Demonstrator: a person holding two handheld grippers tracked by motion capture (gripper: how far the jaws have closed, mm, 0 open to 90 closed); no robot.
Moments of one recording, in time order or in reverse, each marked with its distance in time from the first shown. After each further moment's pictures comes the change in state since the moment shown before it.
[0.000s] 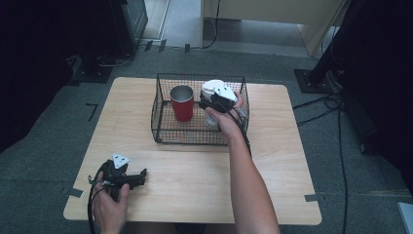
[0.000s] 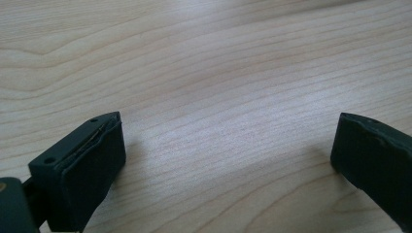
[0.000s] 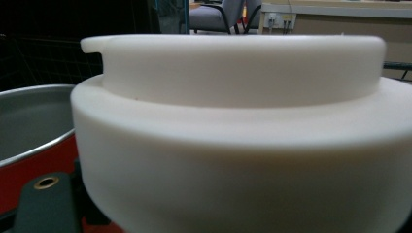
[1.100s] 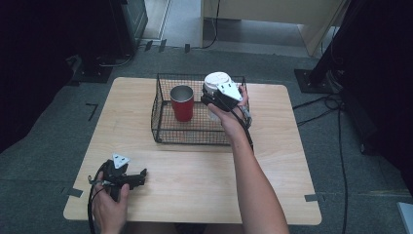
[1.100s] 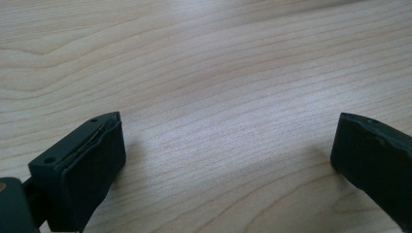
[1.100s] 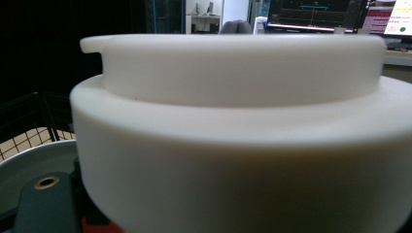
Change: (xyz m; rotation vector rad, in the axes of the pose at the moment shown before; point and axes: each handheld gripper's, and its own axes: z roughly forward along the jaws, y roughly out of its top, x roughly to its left) left arm 0.000 0.000 0.000 0.001 0.000 0.001; right arm 0.001 0.030 -0.027 -0.119 -0.017 -0.040
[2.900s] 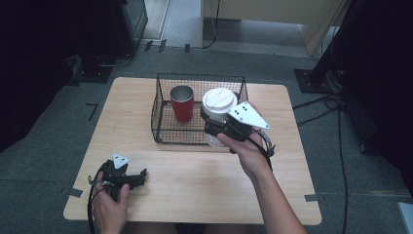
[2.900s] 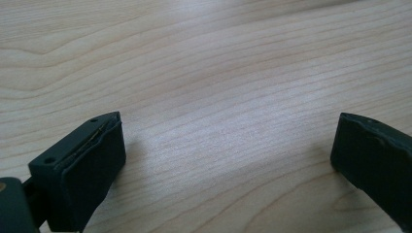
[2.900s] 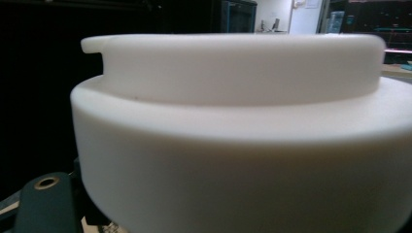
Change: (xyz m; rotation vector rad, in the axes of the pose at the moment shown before) left arm 0.000 0.000 0.000 -0.001 -0.002 -0.001; right arm 0.016 0.054 -0.147 -0.055 0.269 -0.003
